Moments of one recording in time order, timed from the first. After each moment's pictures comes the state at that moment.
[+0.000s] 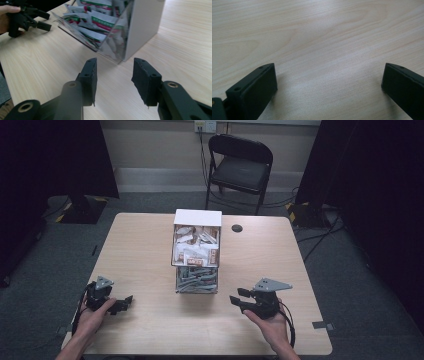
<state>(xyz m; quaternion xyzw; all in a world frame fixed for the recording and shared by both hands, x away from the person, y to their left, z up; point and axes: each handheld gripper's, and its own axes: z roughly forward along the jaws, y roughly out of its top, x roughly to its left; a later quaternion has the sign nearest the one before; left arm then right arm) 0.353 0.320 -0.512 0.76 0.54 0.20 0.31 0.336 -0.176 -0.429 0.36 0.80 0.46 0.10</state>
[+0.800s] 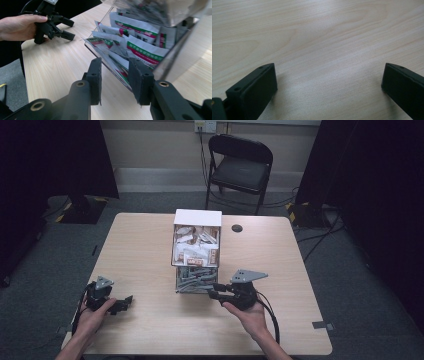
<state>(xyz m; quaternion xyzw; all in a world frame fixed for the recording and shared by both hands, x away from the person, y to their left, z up) 0.353 0.320 -0.512 0.76 0.54 0.20 0.31 0.358 -0.122 -0.424 0.31 0.81 0.50 0.05</state>
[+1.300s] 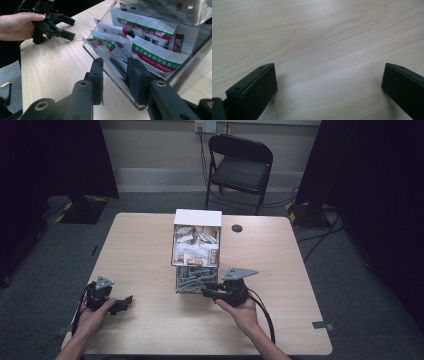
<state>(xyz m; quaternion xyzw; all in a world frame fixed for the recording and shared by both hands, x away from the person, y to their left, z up) 0.353 0.320 -0.512 0.76 0.54 0.20 0.31 0.373 -0.105 -0.440 0.30 0.81 0.49 0.03</state>
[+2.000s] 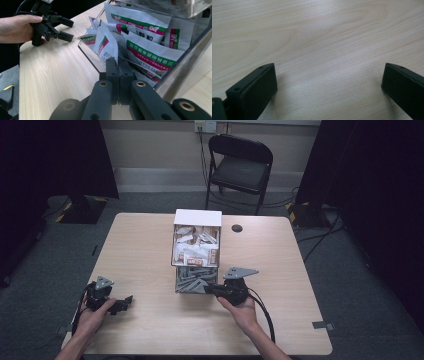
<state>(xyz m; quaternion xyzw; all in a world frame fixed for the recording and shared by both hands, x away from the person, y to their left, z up) 0.353 0.320 -0.512 0.76 0.54 0.20 0.31 0.380 -0.107 -0.448 0.31 0.81 0.50 0.03</state>
